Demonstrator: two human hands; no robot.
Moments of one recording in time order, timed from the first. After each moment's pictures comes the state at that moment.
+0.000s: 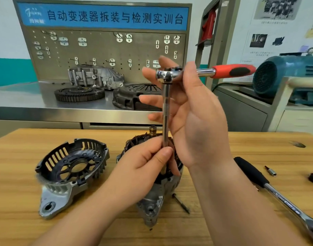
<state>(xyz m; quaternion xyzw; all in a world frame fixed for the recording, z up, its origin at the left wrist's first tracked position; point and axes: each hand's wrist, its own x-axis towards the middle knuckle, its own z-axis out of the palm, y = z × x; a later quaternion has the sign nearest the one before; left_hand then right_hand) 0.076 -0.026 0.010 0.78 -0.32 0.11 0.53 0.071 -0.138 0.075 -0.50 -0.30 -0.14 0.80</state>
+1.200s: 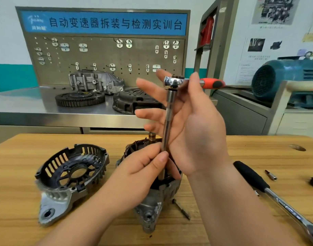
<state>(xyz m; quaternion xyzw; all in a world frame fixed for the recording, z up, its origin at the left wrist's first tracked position) 0.081 -0.021 0.008 0.76 -0.35 0.08 0.54 0.069 -0.140 0.079 -0.46 -0.29 -0.03 0.84</state>
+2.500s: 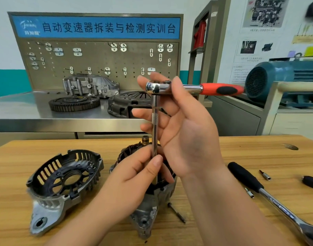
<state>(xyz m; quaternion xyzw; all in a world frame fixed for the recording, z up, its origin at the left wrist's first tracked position) 0.077 -0.025 0.008 0.76 -0.32 0.10 0.56 0.067 -0.141 0.080 -0.44 -0.29 -0.07 0.85</state>
